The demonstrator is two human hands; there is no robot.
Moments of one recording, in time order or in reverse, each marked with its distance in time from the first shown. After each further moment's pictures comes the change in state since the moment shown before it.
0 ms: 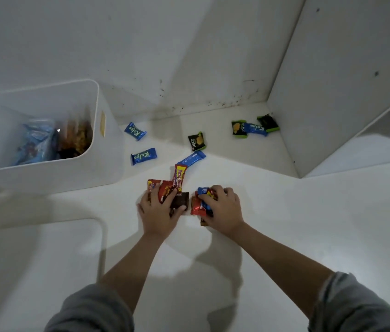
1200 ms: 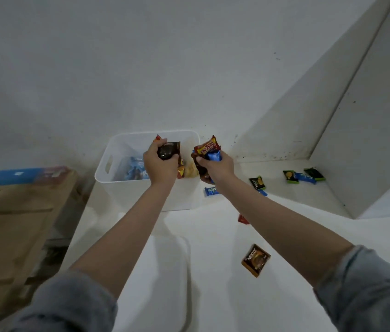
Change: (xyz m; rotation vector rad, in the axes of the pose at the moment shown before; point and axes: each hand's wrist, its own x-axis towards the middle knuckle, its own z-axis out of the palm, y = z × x) left_hand 0.049 -0.137 -0.253 -1.105 0.612 -0.207; right_hand 0.121 -0.280 -0.152 1.401 0.154 0.498
